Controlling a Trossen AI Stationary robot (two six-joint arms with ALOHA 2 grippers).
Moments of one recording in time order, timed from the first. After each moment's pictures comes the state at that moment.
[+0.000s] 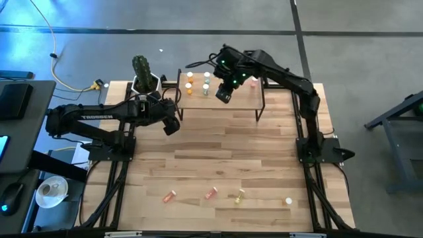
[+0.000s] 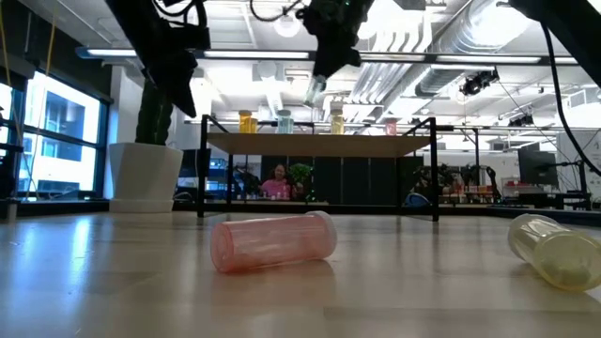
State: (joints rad) left arm 0.29 1.15 0.91 -0.78 -0.52 -0.13; right arm -0.41 2.03 2.31 -1.32 -0.10 0.01
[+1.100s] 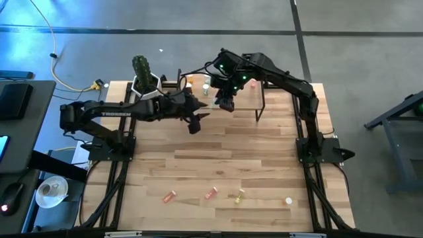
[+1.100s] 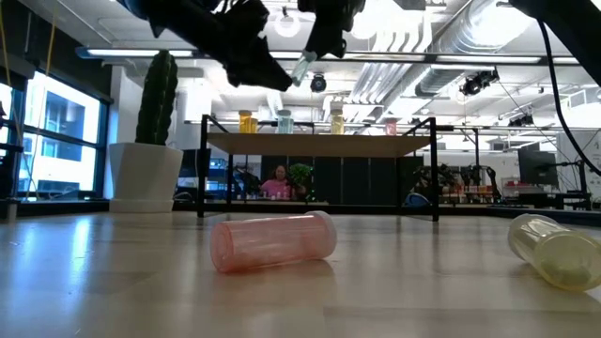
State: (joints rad) left arm 0.37 1.36 0.92 0.01 -0.08 0.12; right arm -0.37 2.03 2.36 -1.37 -0.31 -0.21
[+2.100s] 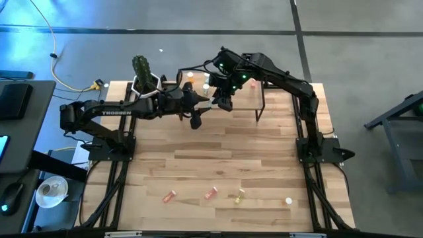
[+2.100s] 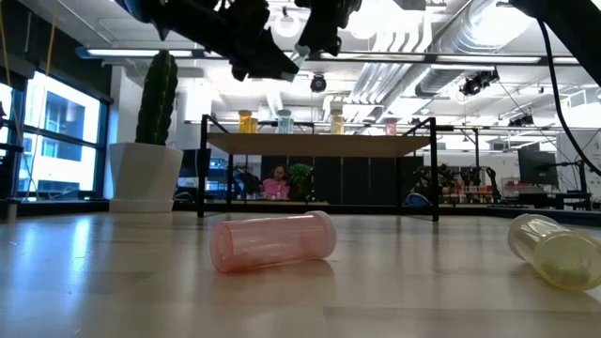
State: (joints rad) left arm 0.40 1.37 0.92 0.12 -0.04 0.13; right arm -0.36 2.03 2.36 -1.31 -0.35 -0.20
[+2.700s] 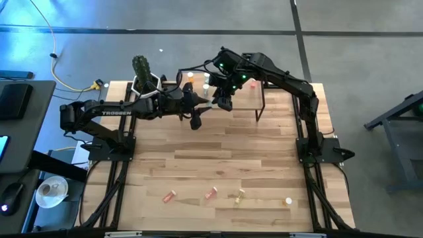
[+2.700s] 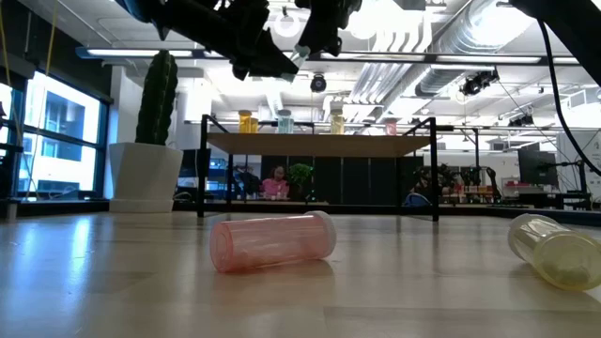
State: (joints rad) left arm 0.40 1.37 0.92 0.12 -0.04 0.14; right arm -0.36 2.03 2.36 -1.31 -0.35 -0.19
